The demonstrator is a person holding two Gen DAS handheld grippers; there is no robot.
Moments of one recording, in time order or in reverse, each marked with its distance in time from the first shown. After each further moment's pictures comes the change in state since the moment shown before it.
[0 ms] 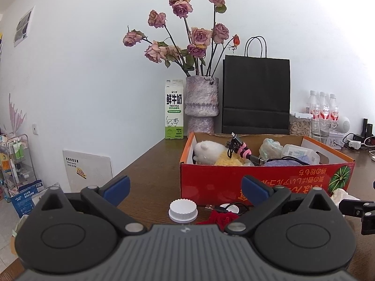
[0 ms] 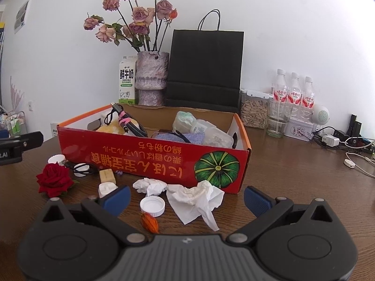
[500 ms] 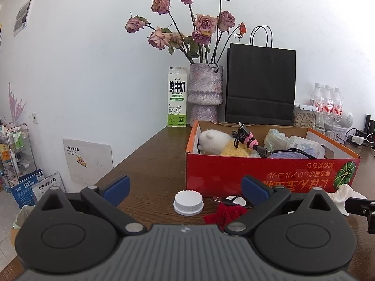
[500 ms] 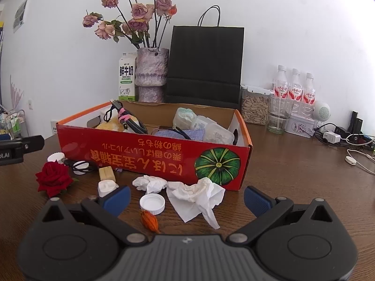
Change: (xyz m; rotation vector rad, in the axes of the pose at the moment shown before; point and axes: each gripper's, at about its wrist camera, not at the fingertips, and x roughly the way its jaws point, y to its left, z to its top) left arm 0.013 0.010 0.000 -0.013 0.070 0.006; right arm 0.004 0.000 0.000 0.007 0.024 0.003
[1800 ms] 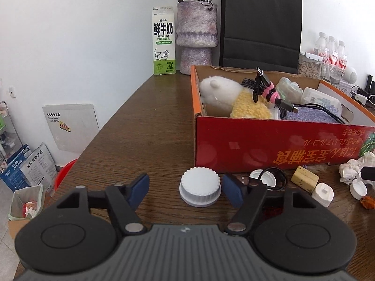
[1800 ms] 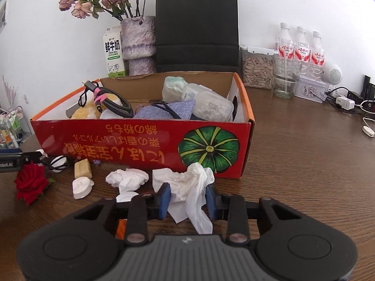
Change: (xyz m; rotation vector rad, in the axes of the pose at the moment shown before) left arm 0.087 0.015 0.005 0.066 0.310 -0.091; right arm 0.059 -0.029 0.010 0.088 0.172 0.057
